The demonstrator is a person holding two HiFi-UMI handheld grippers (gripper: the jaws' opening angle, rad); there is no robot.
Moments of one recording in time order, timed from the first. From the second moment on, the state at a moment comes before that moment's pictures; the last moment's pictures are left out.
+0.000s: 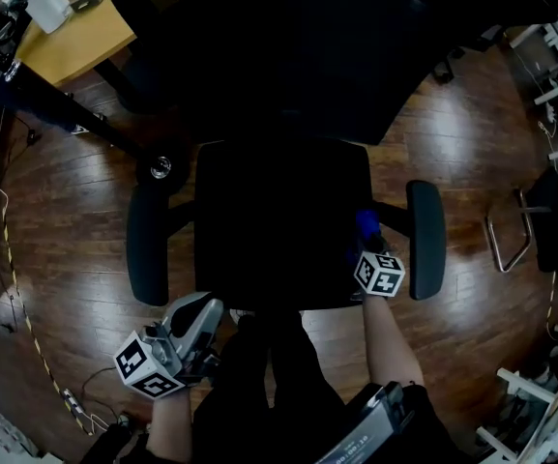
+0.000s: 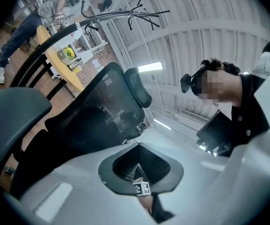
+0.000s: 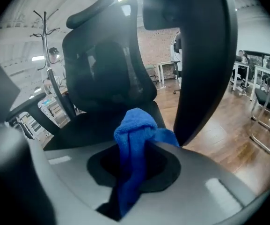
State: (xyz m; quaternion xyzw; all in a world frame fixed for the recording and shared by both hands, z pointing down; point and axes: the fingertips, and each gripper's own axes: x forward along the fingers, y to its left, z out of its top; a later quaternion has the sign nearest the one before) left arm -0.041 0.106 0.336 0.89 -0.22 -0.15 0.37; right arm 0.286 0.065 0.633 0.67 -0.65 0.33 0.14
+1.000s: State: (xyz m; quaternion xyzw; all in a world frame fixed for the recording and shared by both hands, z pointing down) left arm -0.163 0.128 0.349 0.85 -0.36 -0.18 0.34; right arm -0.095 0.057 0.675 0.39 -0.83 0.34 0.22
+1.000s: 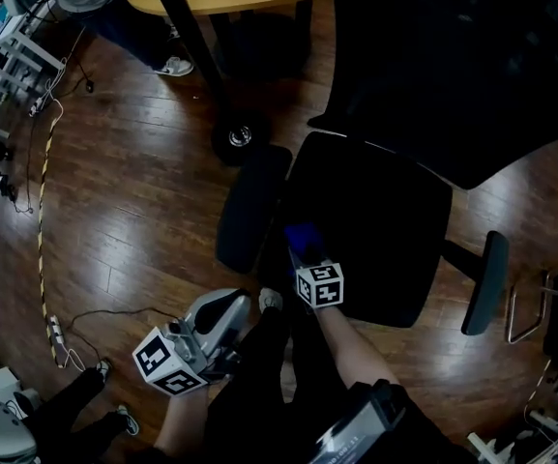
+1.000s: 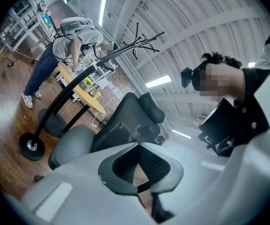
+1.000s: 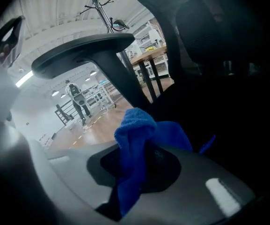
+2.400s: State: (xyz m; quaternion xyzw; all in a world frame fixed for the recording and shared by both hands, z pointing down) left arm -0.072 0.092 0.335 0.89 -0.27 -0.14 0.34; right arm 0.075 0.089 0.647 0.50 -0.77 0.35 0.21
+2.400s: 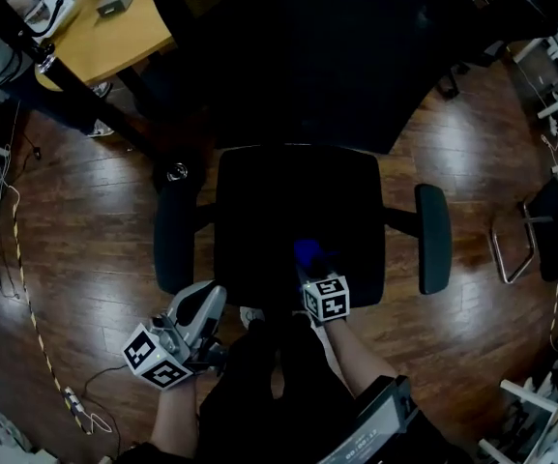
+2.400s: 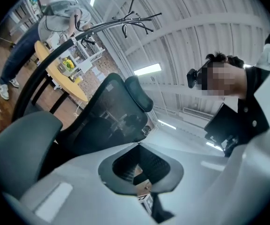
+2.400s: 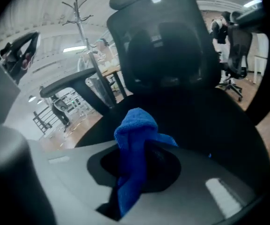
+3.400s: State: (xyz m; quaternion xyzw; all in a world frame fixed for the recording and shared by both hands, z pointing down) left arm -0.099 0.122 0.333 0.89 -0.29 -0.12 0.33; right arm -0.001 0.156 0.693 0.43 -0.78 0.37 0.25
